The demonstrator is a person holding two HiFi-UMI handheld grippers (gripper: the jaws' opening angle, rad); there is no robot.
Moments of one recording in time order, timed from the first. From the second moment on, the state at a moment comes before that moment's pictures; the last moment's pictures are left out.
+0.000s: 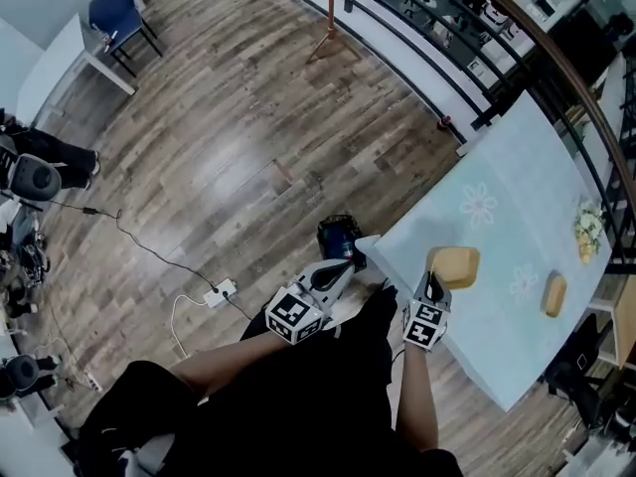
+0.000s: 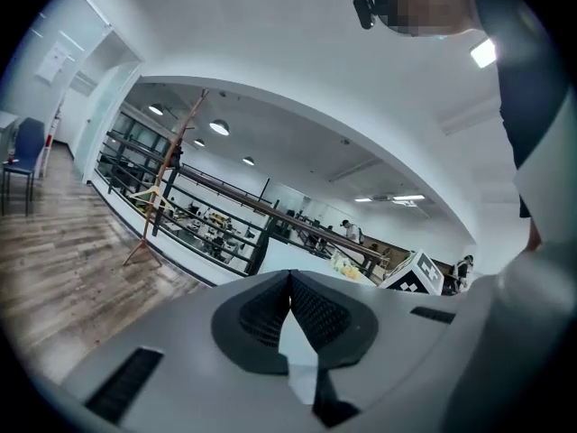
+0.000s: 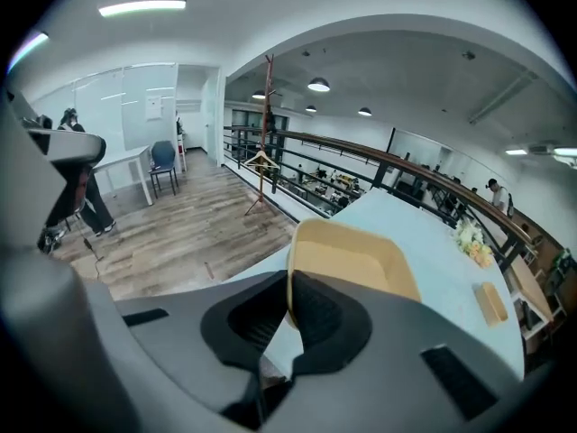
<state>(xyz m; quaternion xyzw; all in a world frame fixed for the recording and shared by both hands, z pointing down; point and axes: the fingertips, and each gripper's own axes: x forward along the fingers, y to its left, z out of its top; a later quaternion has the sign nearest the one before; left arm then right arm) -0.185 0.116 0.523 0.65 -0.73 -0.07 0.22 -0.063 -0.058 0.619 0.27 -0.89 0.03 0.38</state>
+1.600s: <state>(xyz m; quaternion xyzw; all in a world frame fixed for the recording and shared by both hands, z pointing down) -0.139 0.170 0.530 0.71 -0.67 0.03 0.22 -0.018 0.118 0.640 0.28 -0.89 0.20 0.30</state>
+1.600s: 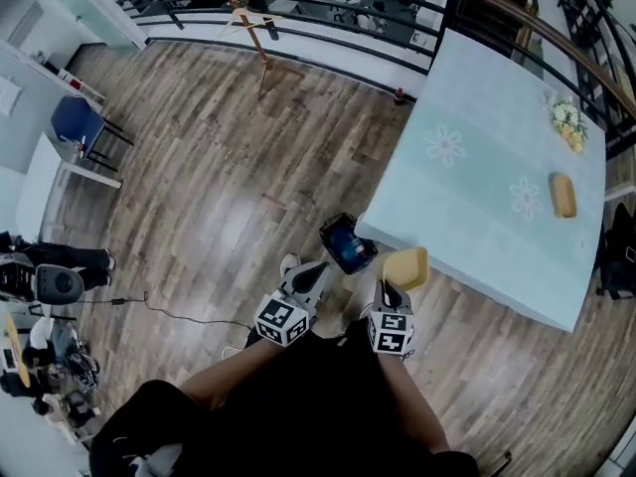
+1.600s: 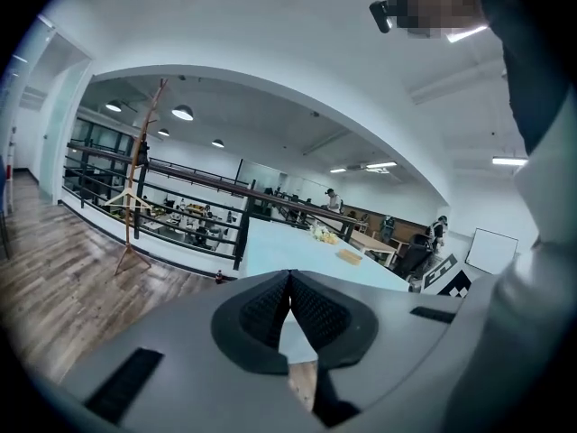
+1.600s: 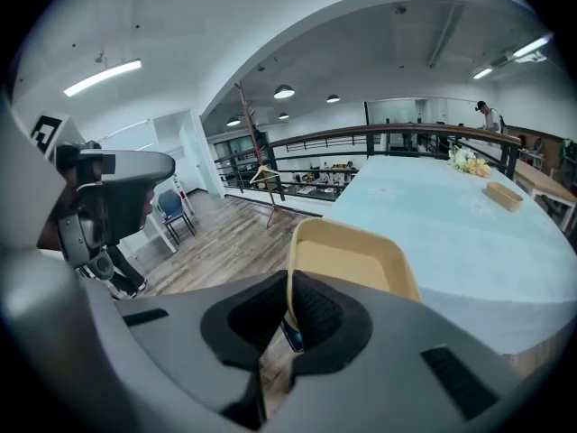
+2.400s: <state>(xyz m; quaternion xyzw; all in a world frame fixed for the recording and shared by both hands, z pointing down) -0.326 0.146 0.617 0.83 -0.48 0.10 0.26 -0.174 0.143 0.759 0.54 -0.70 0.39 0.26</state>
